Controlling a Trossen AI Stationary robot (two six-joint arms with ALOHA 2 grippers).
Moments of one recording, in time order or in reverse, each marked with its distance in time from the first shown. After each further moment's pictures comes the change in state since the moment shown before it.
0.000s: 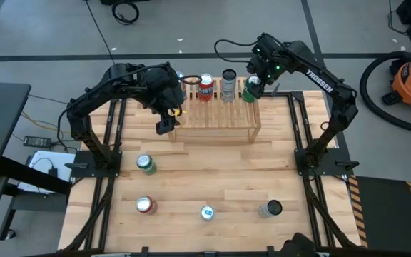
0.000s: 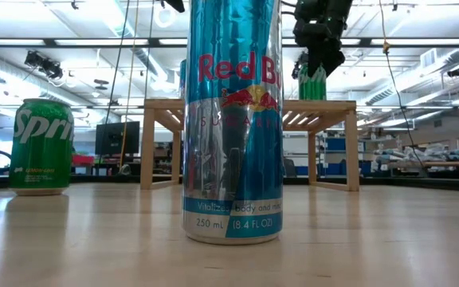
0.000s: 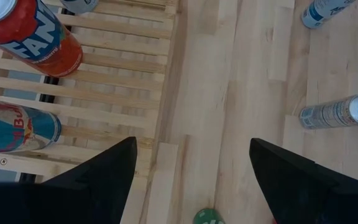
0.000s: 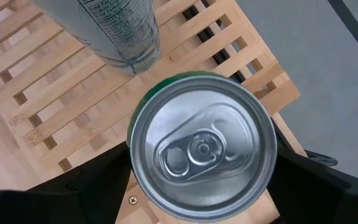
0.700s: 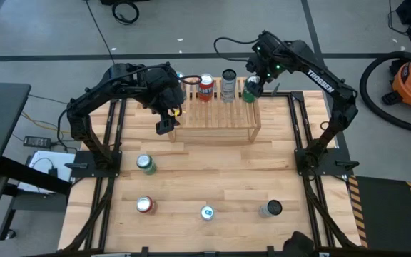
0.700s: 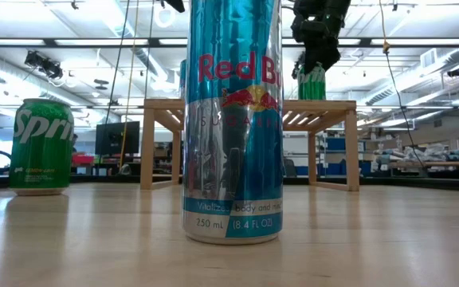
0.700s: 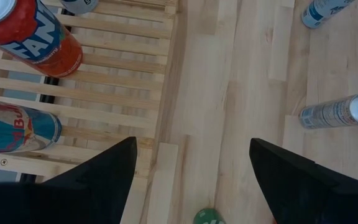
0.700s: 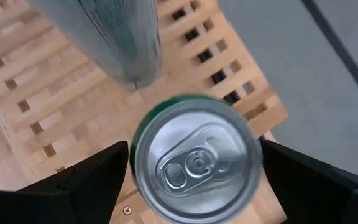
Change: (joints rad) left arm 0.000 0.000 0.000 0.000 0.000 0.003; right arm 0.010 0.000 0.029 0.029 0.011 -0.047
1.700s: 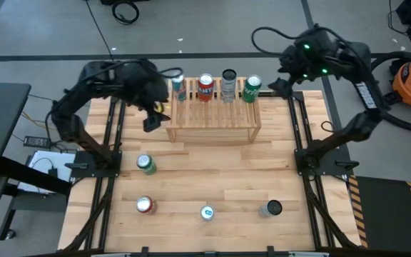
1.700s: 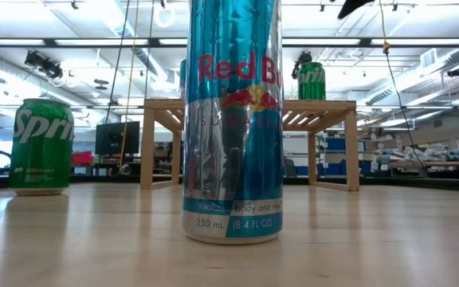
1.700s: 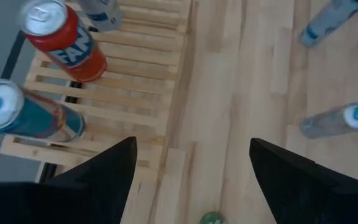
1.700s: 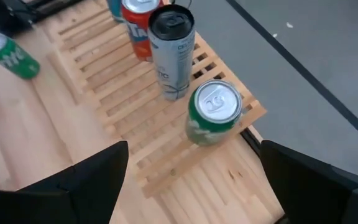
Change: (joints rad) left arm 0.000 -0.114 0.001 0.000 -0.037 -0.015; right arm 0.132 -0.229 0.244 -0.203 0.049 0.173
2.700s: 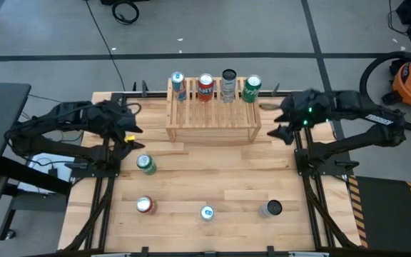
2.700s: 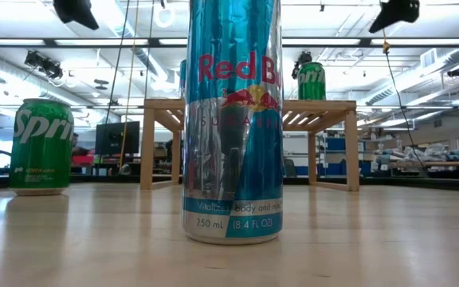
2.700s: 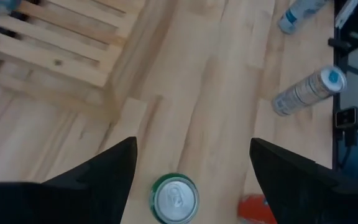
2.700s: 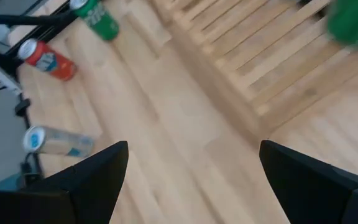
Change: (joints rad) left arm -0.140 -0.725 -1.038 0.414 0.011 -0.319; right arm 0.503 -0.467 -0.819 0.368 0.062 0.547
